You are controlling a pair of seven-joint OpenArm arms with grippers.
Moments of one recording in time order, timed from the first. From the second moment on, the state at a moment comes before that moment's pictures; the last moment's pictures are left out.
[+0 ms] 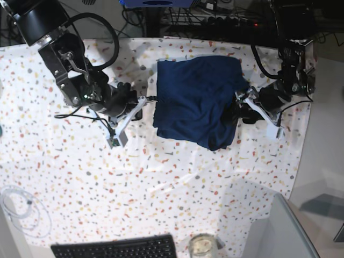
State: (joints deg) left arm 1.7 -15.9 -14.8 63.3 -37.3 -40.8 37.8; right arm 0.8 14.3 -29.8 84.8 35.6 -8.0 -41.4
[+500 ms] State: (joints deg) left arm -3.1 -16.7 2.7 49.9 -39.1 -41.4 25.5; right arm 0.8 14.6 -29.5 84.8 35.5 -8.0 -41.3
